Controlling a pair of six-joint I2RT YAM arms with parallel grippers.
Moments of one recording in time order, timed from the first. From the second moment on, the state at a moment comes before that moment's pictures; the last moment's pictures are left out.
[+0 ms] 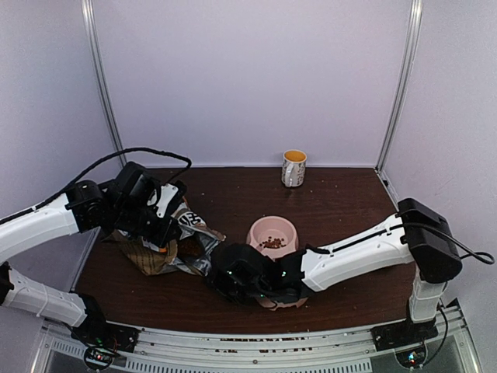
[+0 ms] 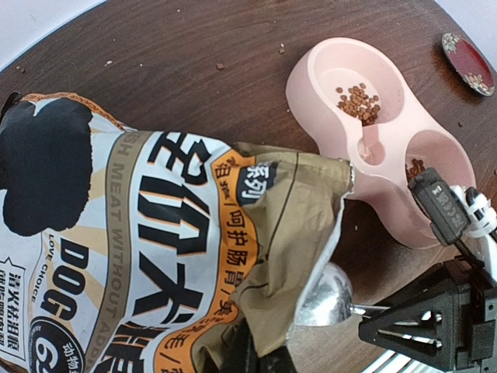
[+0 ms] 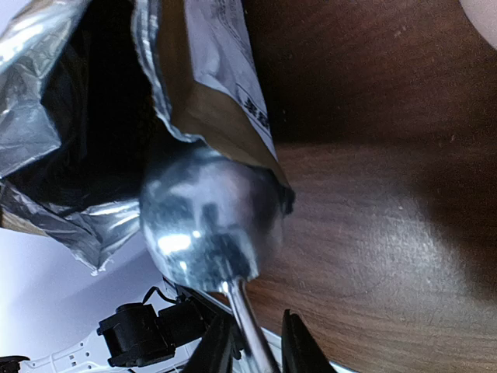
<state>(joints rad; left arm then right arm) -0.81 1.15 1.01 -0.75 -0.06 -0.25 1.34 1.93 1.22 0.09 0.19 1.62</state>
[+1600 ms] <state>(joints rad) -0.81 1.15 1.01 -0.74 -0.08 -0.25 1.35 2.02 1.48 -0.46 0.28 0.61</state>
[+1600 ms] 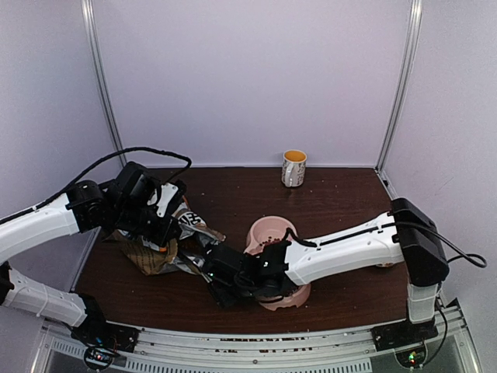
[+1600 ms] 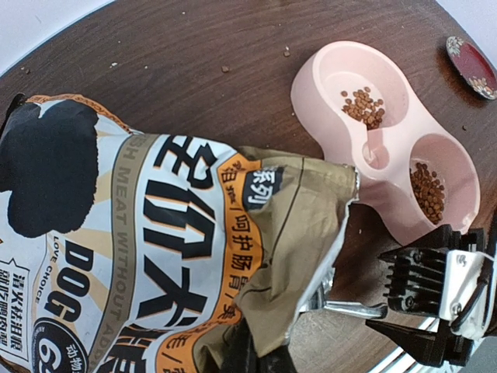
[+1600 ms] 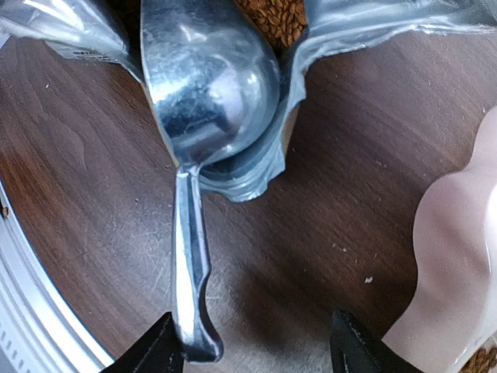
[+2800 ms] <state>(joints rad) -0.81 1.15 1.01 -0.74 -0.09 -0.26 1.43 2.12 1.13 0.56 0.60 0.28</state>
